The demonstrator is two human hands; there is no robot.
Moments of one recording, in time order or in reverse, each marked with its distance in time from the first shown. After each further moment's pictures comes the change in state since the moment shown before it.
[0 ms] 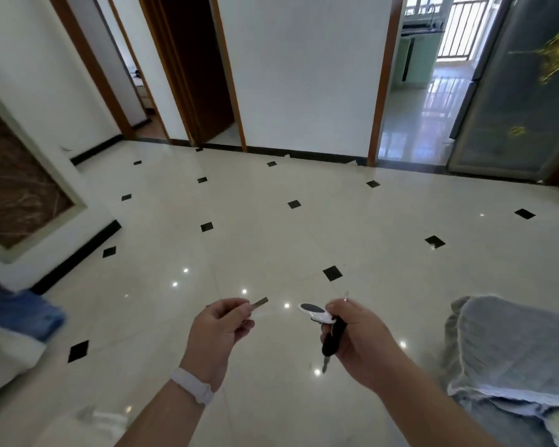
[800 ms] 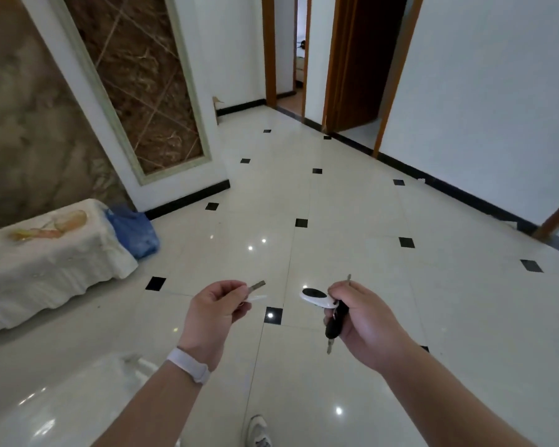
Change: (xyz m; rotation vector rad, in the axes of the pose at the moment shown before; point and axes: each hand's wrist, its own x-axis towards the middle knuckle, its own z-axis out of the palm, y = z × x) left_hand 0.209 0.062 -0.119 -0.208 0.516 0.079; right_hand 0.285 -0.023 0.210 -0.365 -0.421 0.197
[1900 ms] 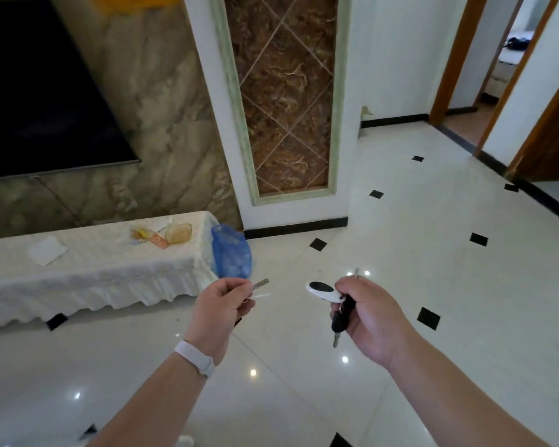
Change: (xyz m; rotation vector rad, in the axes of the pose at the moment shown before) left_hand 0.466 0.160 -0.045 -0.035 0.509 0.059; right_hand 0.541 -0.137 0.257 -0.104 -0.378 0.255
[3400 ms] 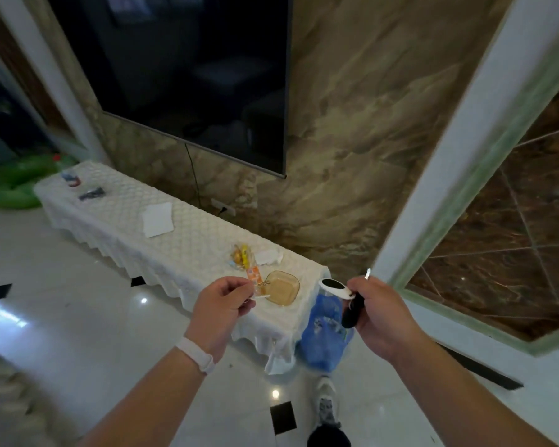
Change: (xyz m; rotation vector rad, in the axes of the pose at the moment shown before) left_hand 0.521 0.129 -0.270 -0.147 0.566 0.020; right_hand 0.569 -0.004 0.471 -0.402 -0.355 0.200
